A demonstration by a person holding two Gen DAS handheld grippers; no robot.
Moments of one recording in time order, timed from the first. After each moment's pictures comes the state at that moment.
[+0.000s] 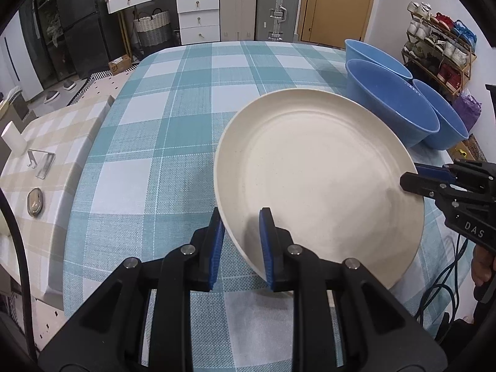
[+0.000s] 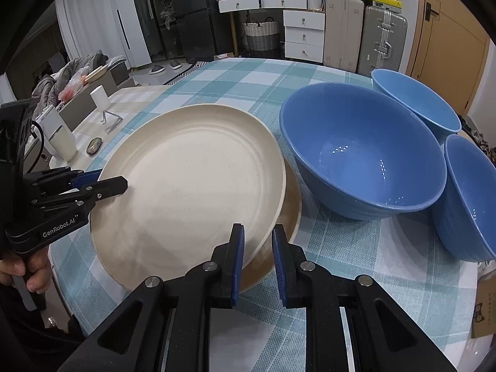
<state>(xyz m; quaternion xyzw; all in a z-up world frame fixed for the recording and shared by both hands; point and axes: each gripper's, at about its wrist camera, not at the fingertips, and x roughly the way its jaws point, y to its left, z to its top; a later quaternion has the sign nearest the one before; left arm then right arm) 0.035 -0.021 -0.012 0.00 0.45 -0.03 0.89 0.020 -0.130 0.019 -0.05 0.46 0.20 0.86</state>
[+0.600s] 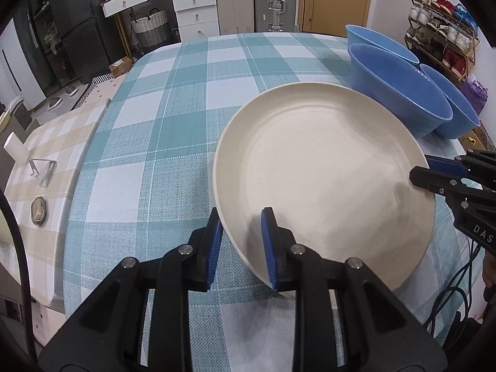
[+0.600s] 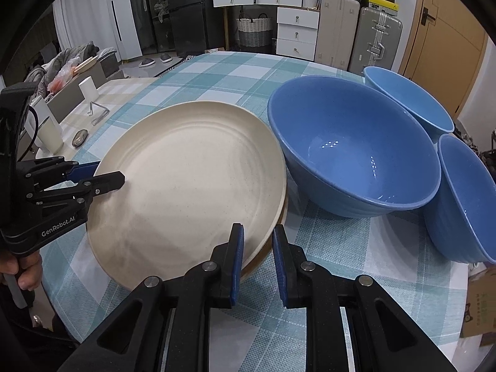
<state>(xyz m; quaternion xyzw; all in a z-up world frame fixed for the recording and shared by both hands) 0.051 -0.035 -0.024 0.03 0.47 -0.02 0.88 0.024 -0.128 0.010 -0.08 0.46 0.18 0.86</state>
